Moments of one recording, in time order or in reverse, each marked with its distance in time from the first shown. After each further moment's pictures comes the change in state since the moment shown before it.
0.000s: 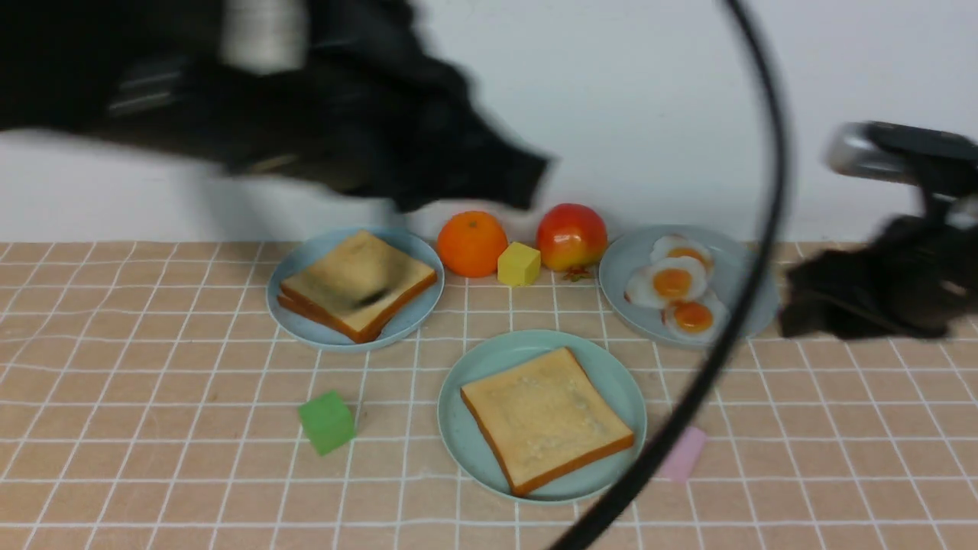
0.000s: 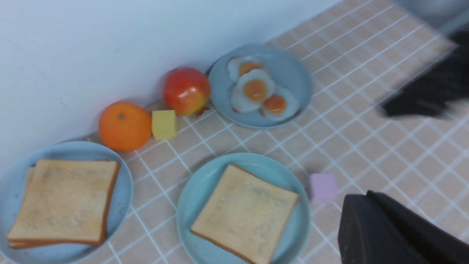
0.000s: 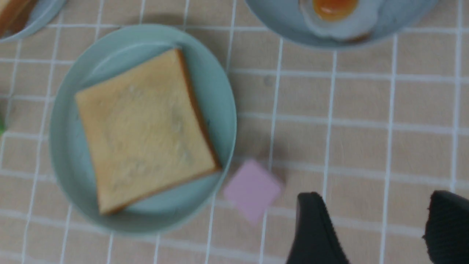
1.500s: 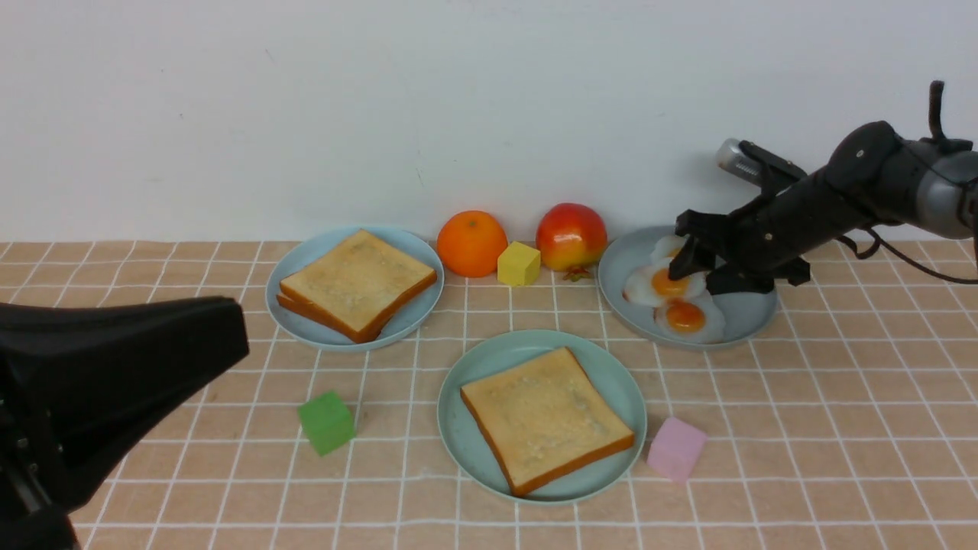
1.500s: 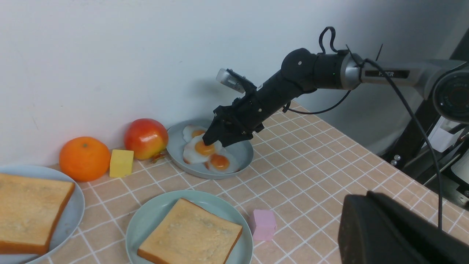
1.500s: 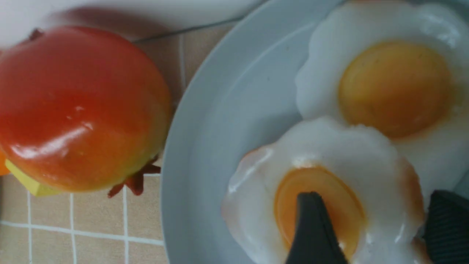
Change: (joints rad) right arm -0.138 0.784 -0.663 0.357 -0.032 -0.164; left arm 0.000 -0.590 0.620 -0.028 -0.421 -0.125
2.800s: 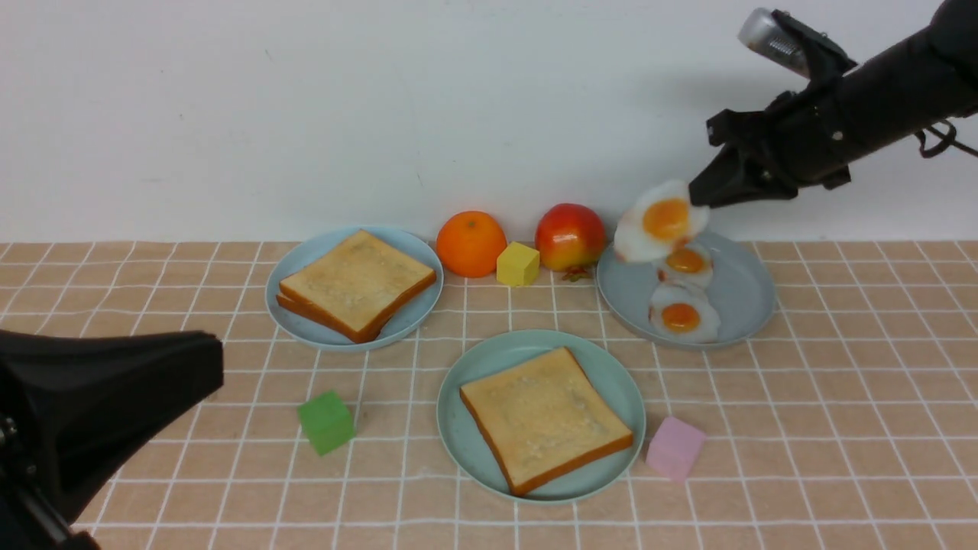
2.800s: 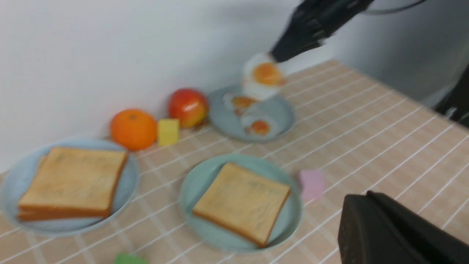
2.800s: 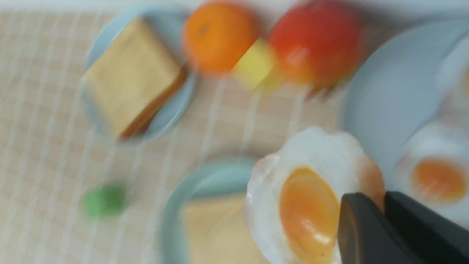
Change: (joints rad) right arm 0.047 -0.420 0.173 0.091 0.279 -0.182; left arm 0.000 0.000 0.000 0.130 0.149 -0.001
